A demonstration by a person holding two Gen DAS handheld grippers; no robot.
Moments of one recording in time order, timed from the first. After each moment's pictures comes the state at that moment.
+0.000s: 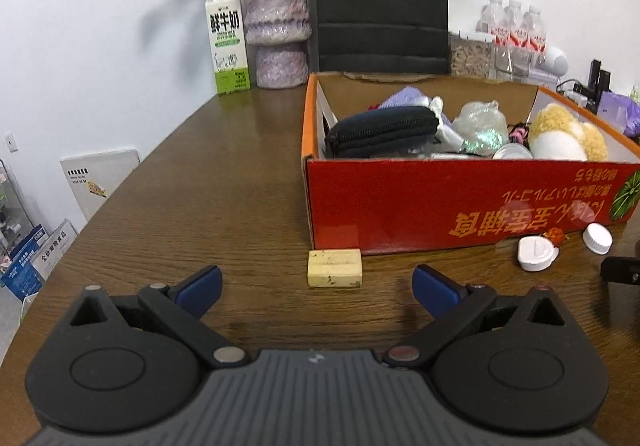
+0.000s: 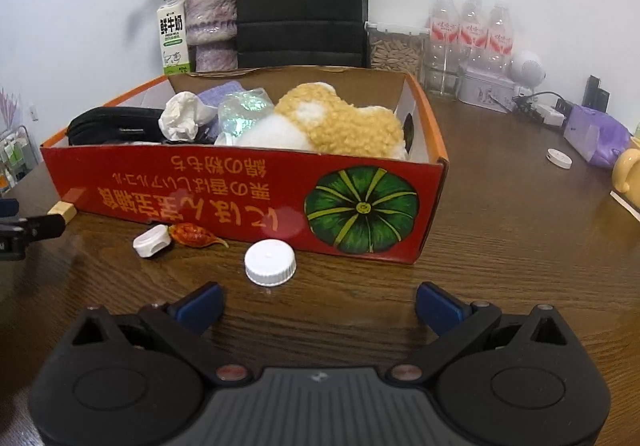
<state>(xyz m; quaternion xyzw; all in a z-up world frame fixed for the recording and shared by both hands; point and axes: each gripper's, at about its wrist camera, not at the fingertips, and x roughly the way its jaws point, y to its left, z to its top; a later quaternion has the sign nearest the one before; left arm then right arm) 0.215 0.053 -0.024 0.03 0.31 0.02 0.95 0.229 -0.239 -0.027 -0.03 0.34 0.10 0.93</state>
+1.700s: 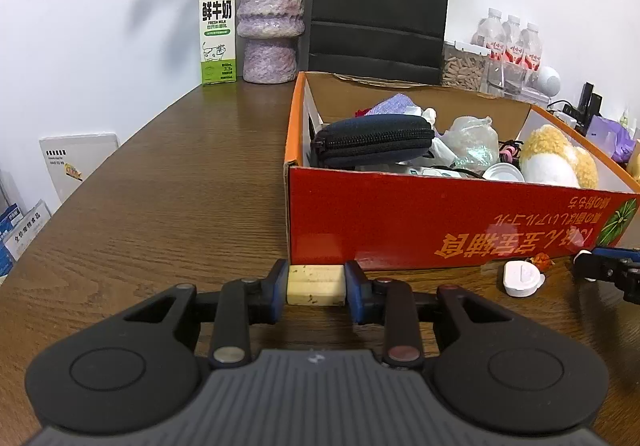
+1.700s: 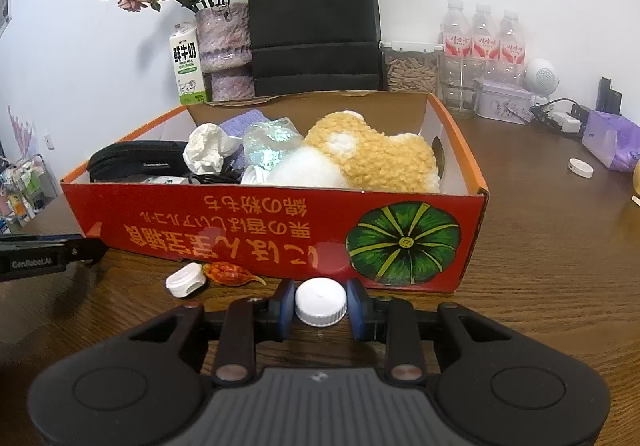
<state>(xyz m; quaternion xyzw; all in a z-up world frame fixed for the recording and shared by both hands) 0.229 0.054 -0.024 -0.02 0.31 0.00 0.95 0.232 -0.228 -0.021 0.01 0.31 0.12 0.94</state>
